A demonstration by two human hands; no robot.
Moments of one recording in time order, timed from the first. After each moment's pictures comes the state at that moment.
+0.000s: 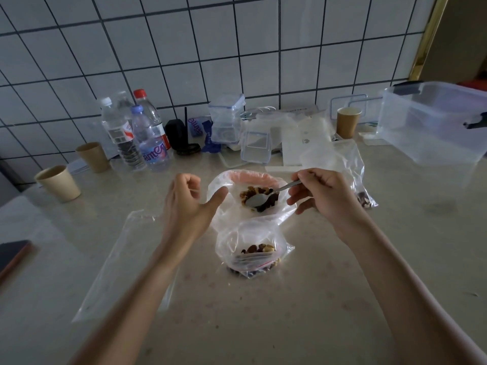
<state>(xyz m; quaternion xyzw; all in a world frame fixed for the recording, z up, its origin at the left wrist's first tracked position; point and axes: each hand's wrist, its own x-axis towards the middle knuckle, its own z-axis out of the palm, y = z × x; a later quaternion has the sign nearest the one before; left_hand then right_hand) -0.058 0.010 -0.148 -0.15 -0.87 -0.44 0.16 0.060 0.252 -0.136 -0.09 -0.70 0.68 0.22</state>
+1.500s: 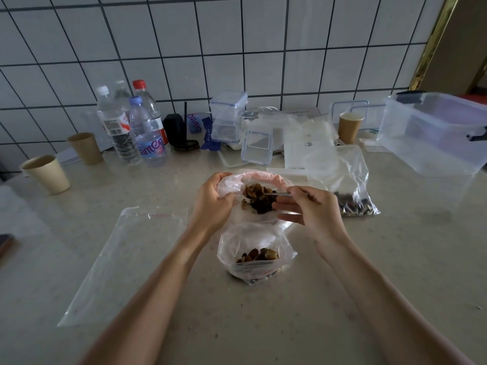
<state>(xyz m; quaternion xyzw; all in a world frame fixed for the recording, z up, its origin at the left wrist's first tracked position) -0.077 0.051 -0.164 -0.21 -0.77 -0.61 -0.03 0.046 0.225 -0.159 -0.18 -0.62 0.72 0.23</state>
